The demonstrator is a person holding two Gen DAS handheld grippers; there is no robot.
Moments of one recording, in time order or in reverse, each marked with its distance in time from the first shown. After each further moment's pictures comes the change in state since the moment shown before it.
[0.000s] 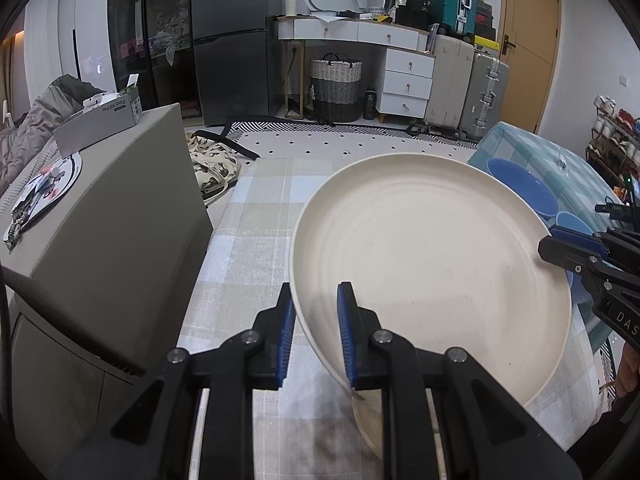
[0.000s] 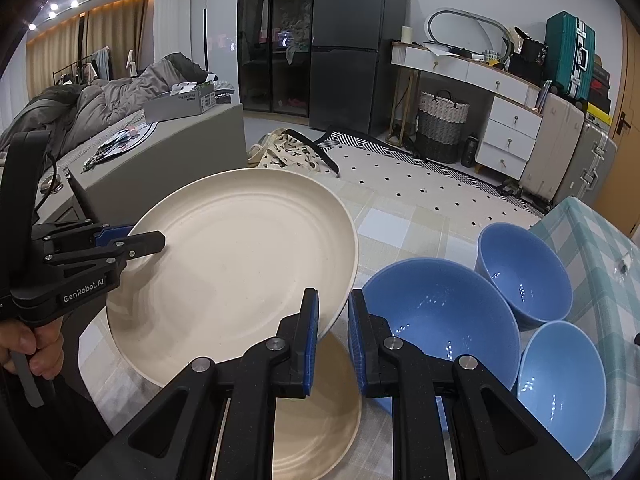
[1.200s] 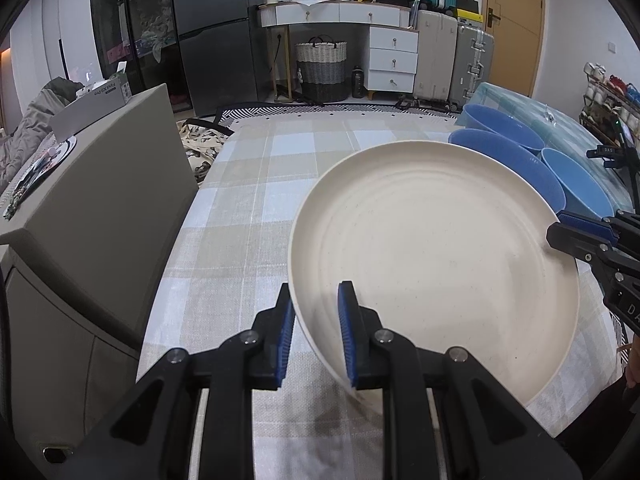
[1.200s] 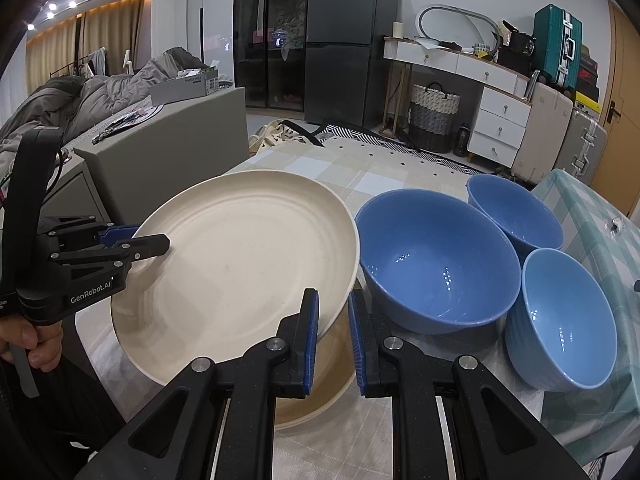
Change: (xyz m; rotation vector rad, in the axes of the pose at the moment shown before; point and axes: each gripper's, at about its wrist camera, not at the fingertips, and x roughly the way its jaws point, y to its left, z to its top) left arm -0.005 -0.030 -0.062 0.068 0.047 0.013; right arm -0.019 0.011 -0.081 0.014 0.007 -0.020
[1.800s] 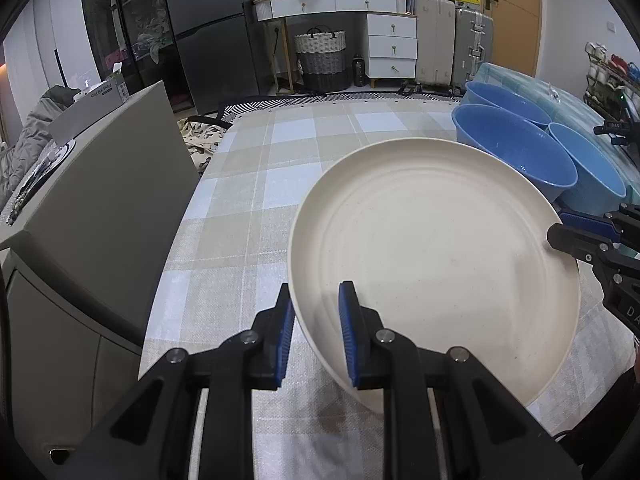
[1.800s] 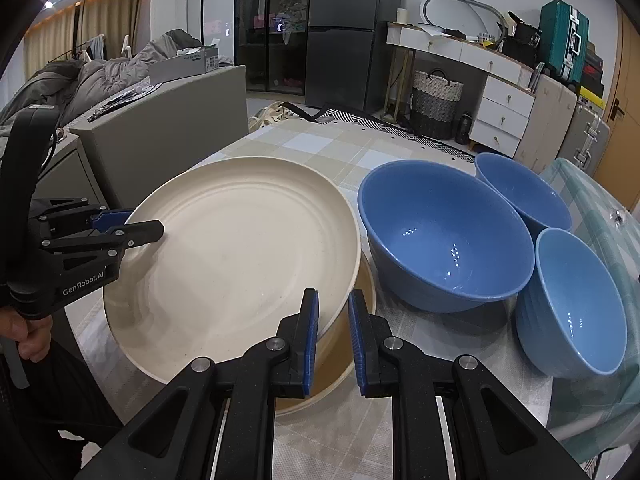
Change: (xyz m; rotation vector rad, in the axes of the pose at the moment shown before) left arm 0.011 -0.008 -0.008 0.044 0.034 0.038; right arm 0.021 0.004 -0.017 -0.017 0.062 -0.012
